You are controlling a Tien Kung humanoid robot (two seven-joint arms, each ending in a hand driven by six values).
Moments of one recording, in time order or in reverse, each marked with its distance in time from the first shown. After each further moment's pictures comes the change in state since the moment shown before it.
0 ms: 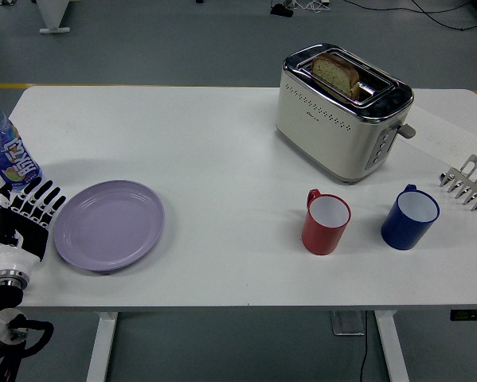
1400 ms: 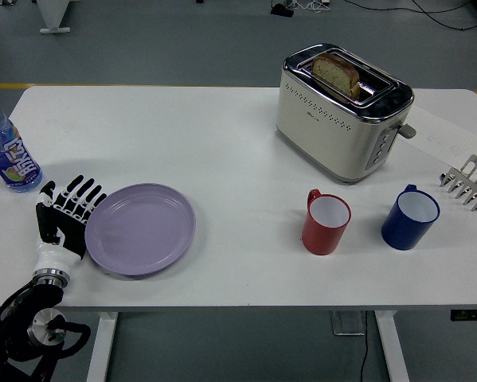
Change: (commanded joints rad) left arm -0.020 -0.063 0.143 -0.012 -0.039 0.006 -0.047; right arm 0.005 -0.004 0.002 -0.003 -0.008 0.004 0.003
